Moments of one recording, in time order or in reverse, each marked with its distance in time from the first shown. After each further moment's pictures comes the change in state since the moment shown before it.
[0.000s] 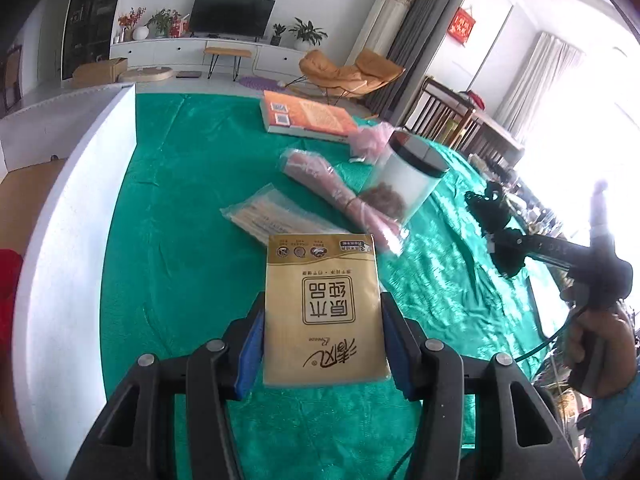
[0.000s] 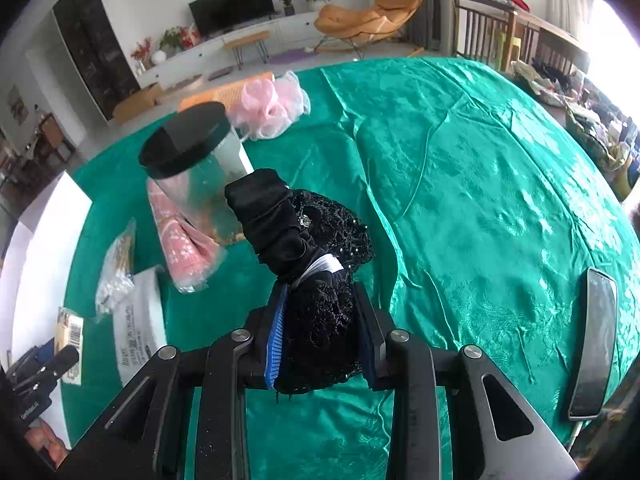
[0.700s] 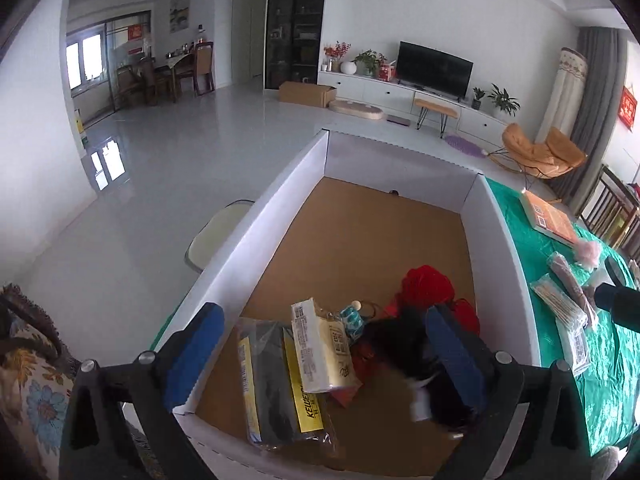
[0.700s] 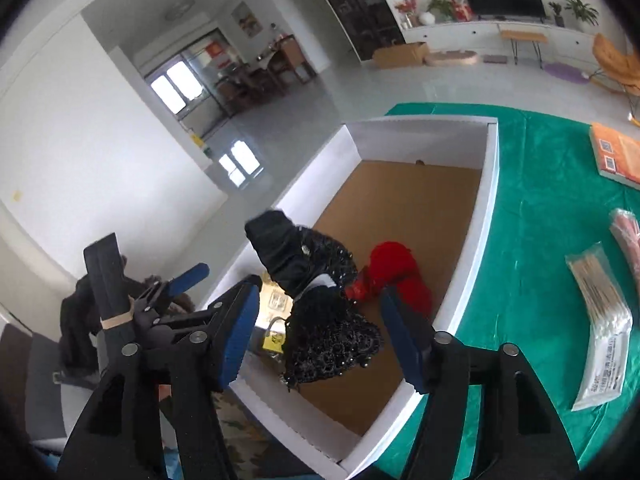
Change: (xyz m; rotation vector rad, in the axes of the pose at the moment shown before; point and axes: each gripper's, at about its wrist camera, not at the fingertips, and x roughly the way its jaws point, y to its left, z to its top) left arm -0.213 0.217 -0.041 -0.314 -0.181 0.659; right arm -0.085 0.401 -0.067 -0.469 0.135 0.749
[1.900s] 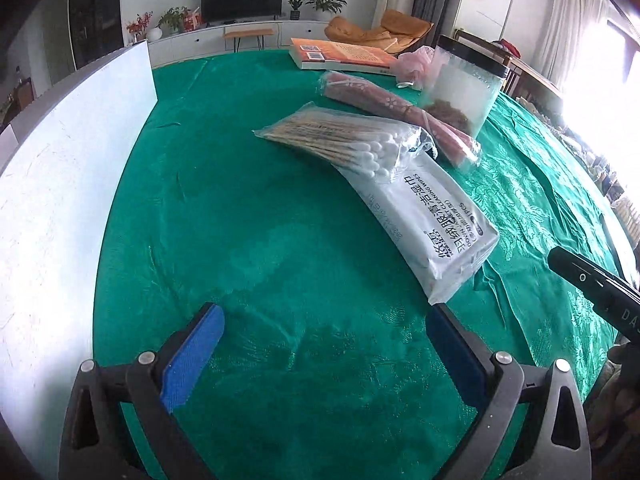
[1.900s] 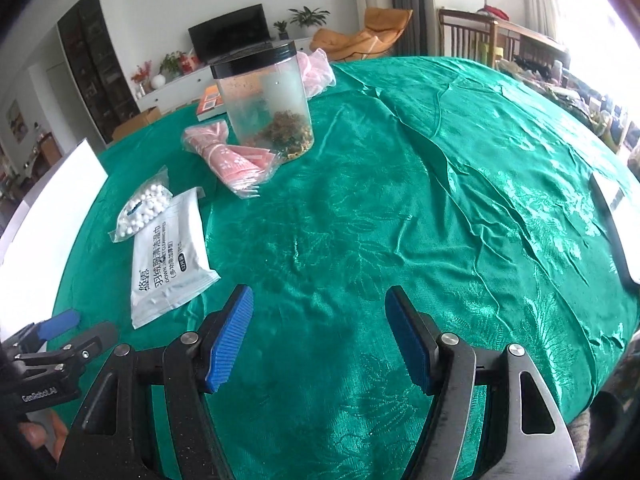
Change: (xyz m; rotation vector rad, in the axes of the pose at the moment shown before) left arm 0.094 -0.310 -0.140 0.475 0.235 -0.410; right arm -0.137 -0.263 -0.206 0.466 -0.247 -0.802
